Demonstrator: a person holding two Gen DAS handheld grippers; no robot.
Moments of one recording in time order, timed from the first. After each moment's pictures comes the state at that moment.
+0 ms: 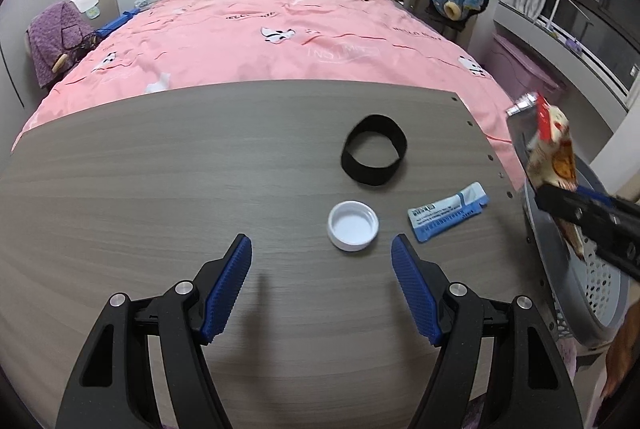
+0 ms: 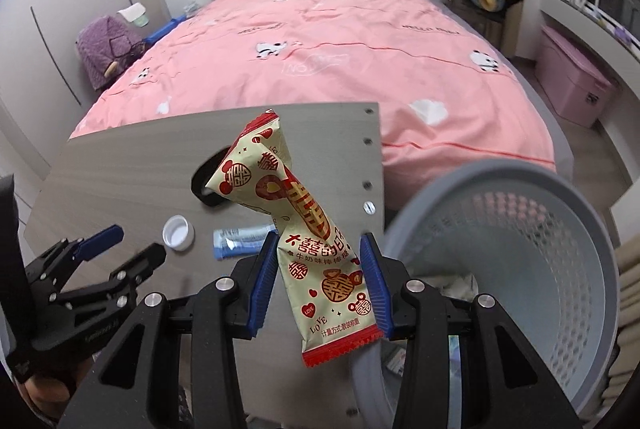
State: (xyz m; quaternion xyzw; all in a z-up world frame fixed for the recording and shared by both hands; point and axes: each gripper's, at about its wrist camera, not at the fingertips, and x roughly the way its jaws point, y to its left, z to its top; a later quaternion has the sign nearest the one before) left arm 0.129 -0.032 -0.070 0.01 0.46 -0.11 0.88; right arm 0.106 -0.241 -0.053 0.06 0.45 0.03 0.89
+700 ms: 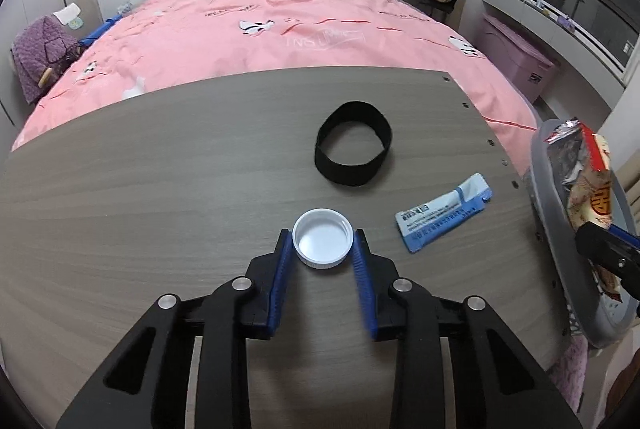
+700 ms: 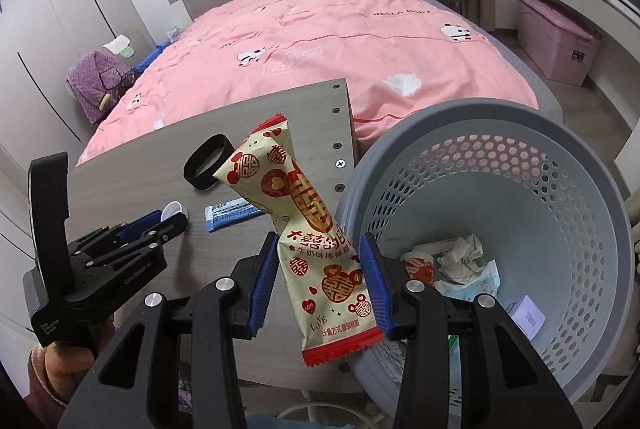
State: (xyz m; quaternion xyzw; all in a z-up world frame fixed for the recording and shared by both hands) left arm 0.145 -0.051 -0.084 0.04 0.47 -0.13 0.87; right arm 0.070 -0.264 -0.063 0.13 0.44 0.02 0.89
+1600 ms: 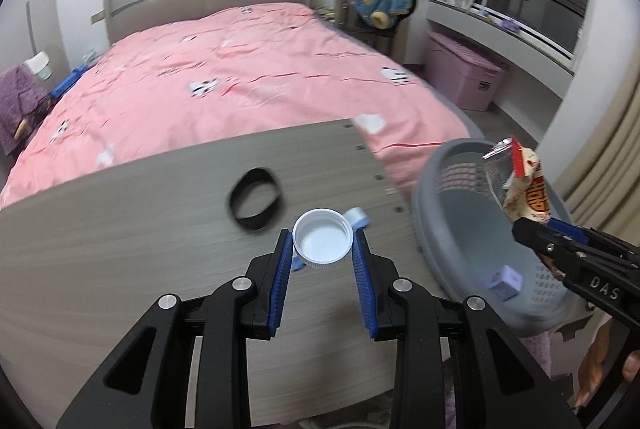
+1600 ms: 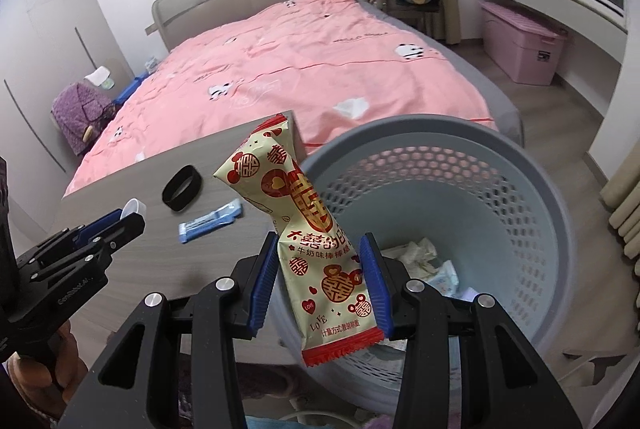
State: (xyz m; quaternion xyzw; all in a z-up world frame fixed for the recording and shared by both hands) left arm 0.092 -0.103 -0.012 0.06 0.40 -0.21 0.89; right arm 0.023 -0.317 -0.038 0.15 0.40 -0.05 0.90
